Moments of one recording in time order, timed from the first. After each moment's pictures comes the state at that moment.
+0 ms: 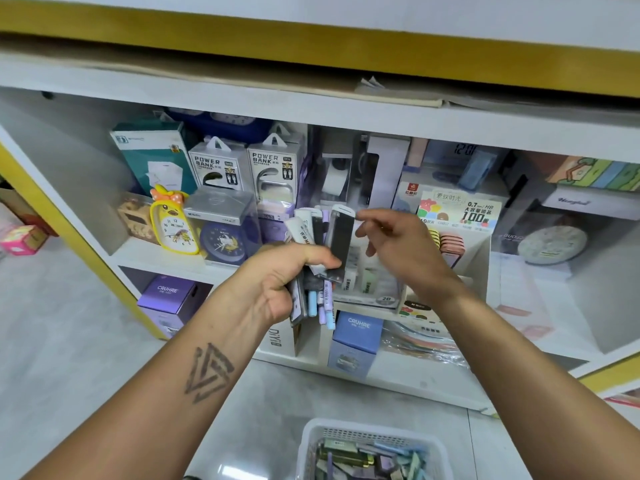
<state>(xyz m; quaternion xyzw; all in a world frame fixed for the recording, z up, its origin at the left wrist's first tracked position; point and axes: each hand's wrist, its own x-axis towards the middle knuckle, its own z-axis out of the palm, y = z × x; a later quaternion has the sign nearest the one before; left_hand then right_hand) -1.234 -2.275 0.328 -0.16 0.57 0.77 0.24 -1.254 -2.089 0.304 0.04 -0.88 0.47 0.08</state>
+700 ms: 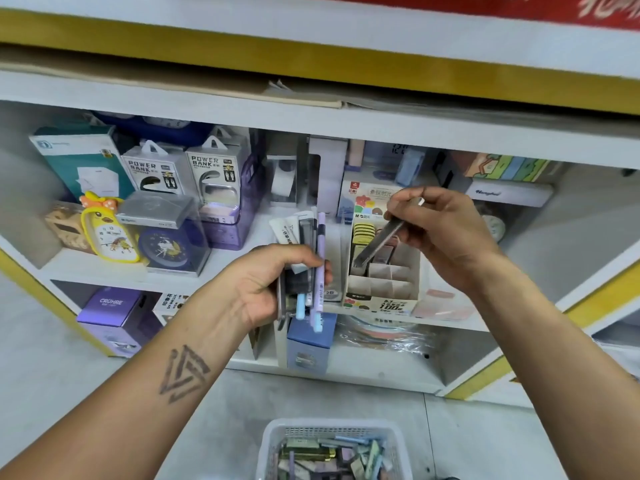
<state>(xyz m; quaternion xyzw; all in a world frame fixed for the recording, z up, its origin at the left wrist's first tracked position) -1.221 -2.225 0.326 -0.11 0.54 0.76 0.34 -1.208 -1.992 0.356 -0.06 -0.68 0.72 0.08</state>
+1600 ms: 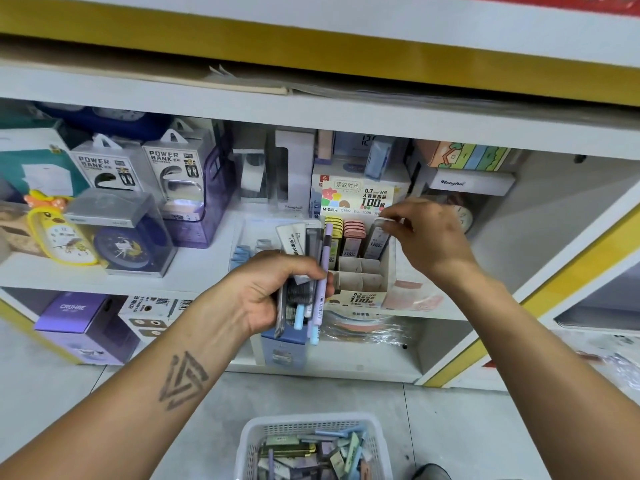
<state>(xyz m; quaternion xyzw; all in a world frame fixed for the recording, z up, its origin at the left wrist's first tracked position) -1.216 -2.185 0.309 -0.06 0.56 0.74 0.37 -1.203 -1.949 0.330 0.00 -0.96 0.19 0.21</state>
